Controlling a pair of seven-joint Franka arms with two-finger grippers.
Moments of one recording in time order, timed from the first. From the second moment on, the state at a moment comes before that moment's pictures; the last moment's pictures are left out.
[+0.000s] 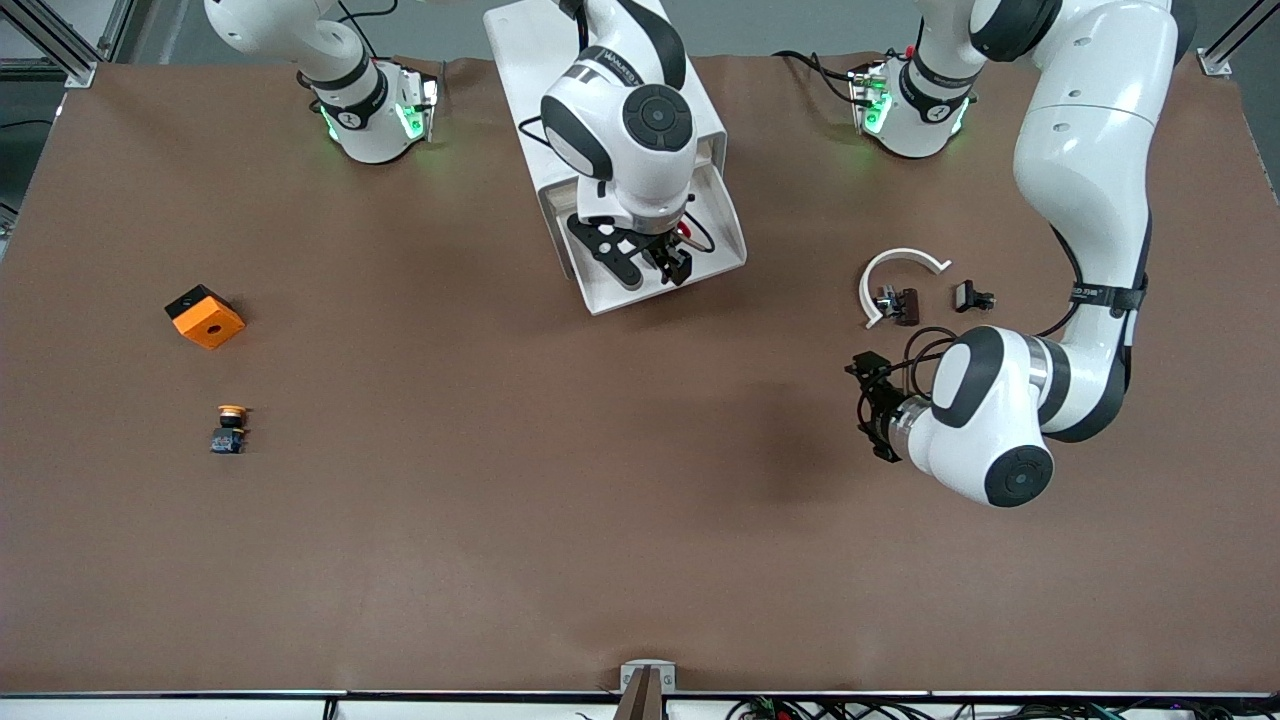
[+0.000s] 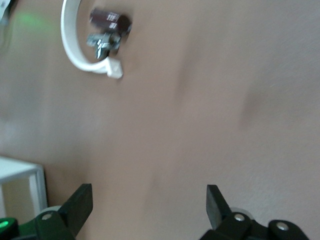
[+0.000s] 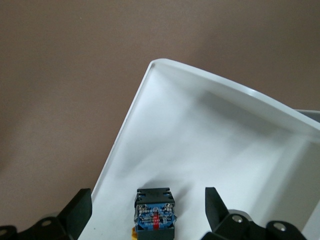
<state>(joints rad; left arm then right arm) -0.11 0.79 -0.18 -1.27 -0.10 1.59 -2.08 0.95 0.49 -0.05 -1.54 0.08 1.93 1.66</state>
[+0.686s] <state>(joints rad) -0.13 0.78 -0.25 -1.26 0.06 1.68 -1.91 0.98 0.54 -0.05 -1.54 0.06 1.95 1.66</state>
